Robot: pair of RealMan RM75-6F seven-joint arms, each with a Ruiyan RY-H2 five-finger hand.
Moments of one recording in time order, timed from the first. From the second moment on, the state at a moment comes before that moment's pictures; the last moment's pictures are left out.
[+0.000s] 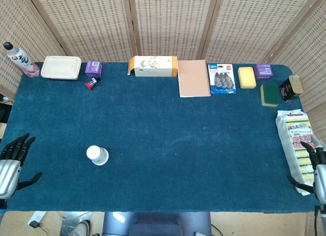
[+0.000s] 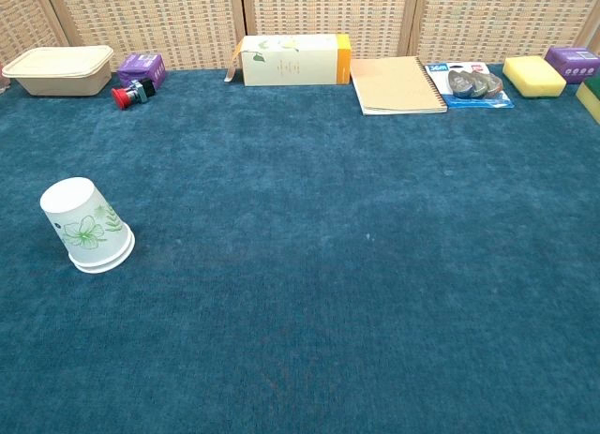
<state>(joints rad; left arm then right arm) -0.07 -1.07 0.01 -1.73 1.56 1.50 0.07 0.00 -1.08 0.09 -1.59 -1.48 1.55 0.13</state>
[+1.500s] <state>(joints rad) -0.52 -1.15 -0.12 -1.94 1.04 0.99 0.48 -0.02 -1.04 0.10 -1.58 -1.48 1.58 0.26</state>
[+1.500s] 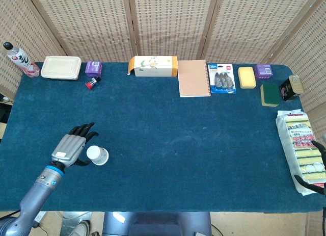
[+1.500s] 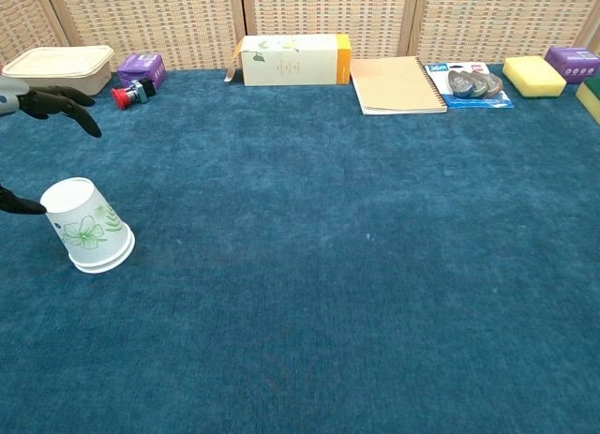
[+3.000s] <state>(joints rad) -0.59 -1.21 -0.05 -1.92 0.93 1.07 0.54 -0.02 -1.03 0.10 -1.58 -1.48 1.57 0.28</state>
